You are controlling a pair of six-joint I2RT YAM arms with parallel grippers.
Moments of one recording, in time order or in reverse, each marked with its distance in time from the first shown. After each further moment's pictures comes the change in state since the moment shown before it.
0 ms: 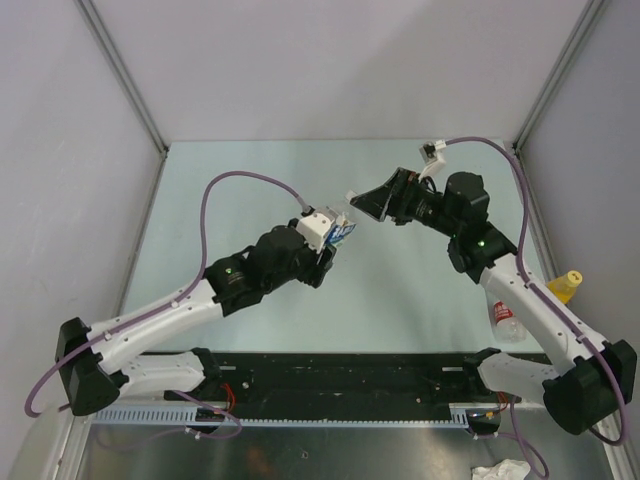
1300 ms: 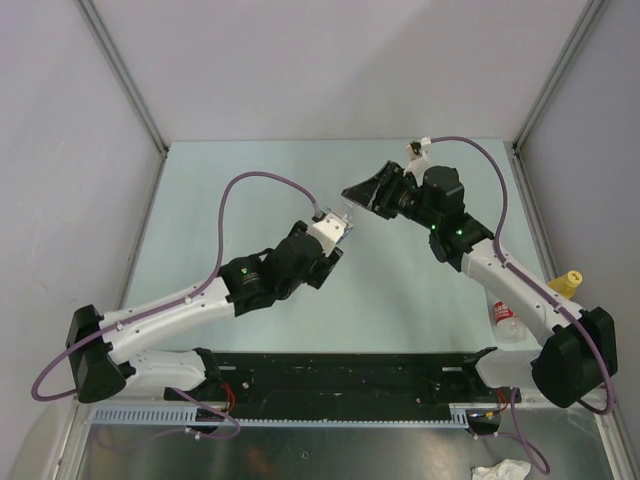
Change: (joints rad) left arm -0.103 0.082 0.063 -0.095 -0.270 0.034; right arm 0.053 0.153 0.036 0.047 0.122 0.155
